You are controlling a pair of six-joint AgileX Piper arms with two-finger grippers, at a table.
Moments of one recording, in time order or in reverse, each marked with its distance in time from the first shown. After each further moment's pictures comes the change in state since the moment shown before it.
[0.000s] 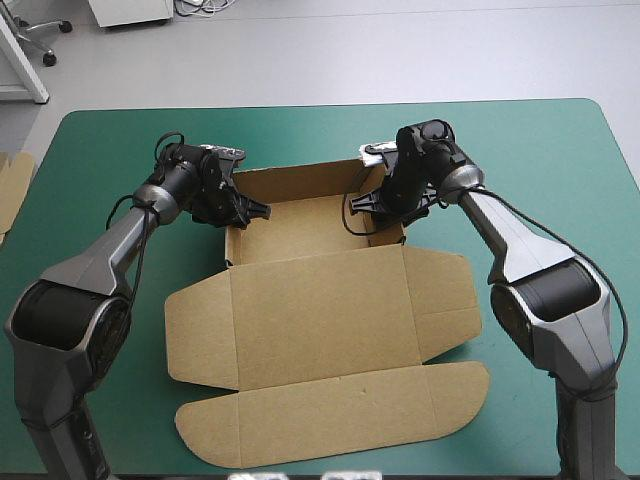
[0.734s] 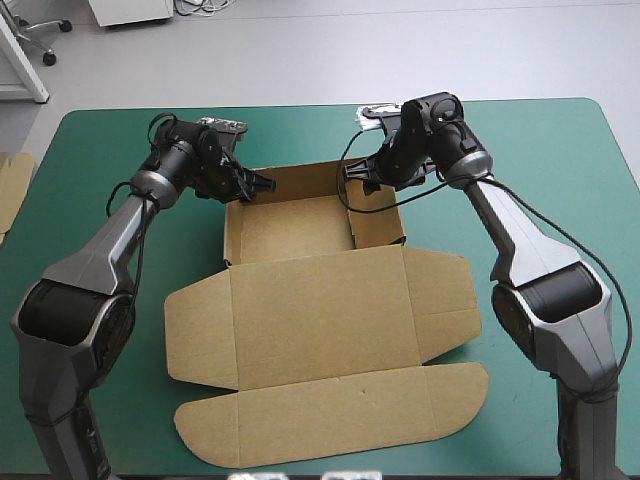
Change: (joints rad) left arm -0.003 0.020 -0.179 -0.013 0.054 0.005; right arm 0.000 -0.010 -0.190 0.002 0.004 0.002
